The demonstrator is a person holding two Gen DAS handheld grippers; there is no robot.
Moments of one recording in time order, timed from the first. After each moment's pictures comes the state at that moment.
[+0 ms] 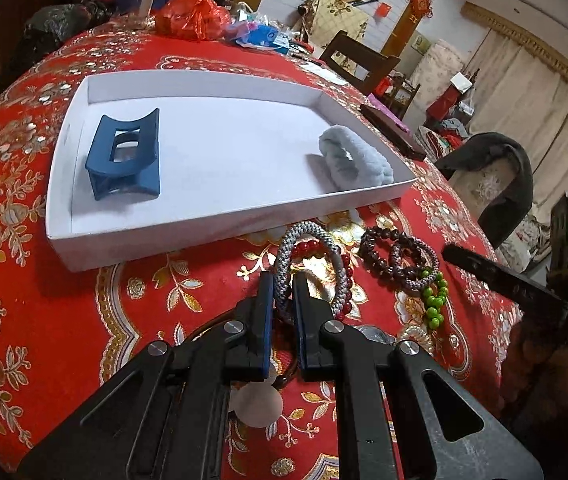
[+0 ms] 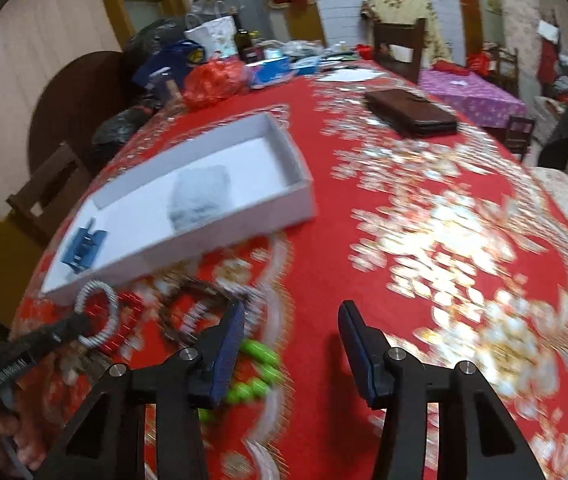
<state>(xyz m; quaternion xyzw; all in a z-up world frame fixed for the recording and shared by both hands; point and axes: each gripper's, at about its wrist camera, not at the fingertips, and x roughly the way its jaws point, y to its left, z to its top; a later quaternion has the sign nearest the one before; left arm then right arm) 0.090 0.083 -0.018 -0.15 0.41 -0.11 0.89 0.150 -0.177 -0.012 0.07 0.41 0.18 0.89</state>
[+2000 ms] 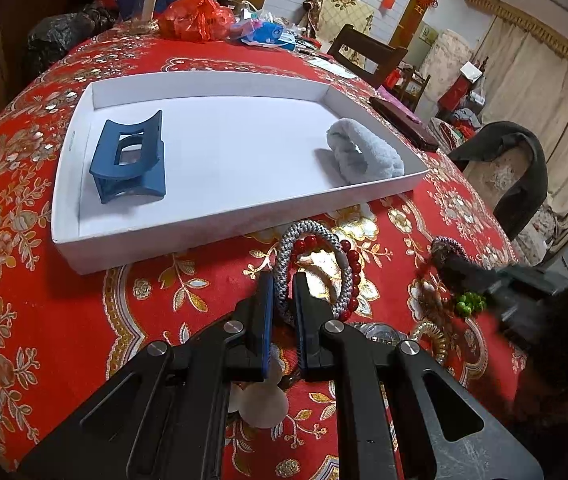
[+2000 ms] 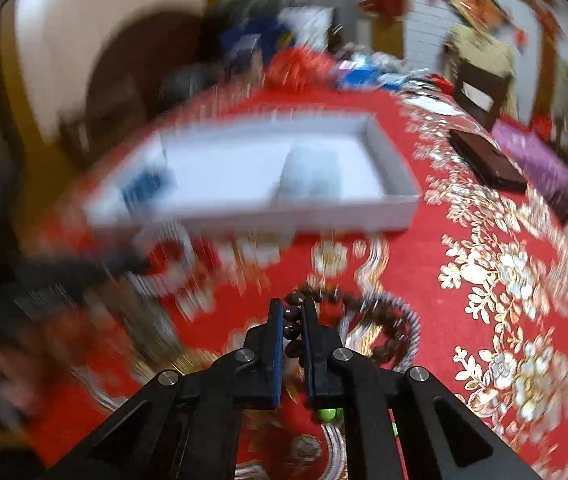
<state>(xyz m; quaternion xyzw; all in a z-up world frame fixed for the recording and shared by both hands) 0.088 0.076 -0.017 -0.12 0.41 -0.08 0.90 0.113 -0.146 0.011 0.01 0.37 0.27 0.89</state>
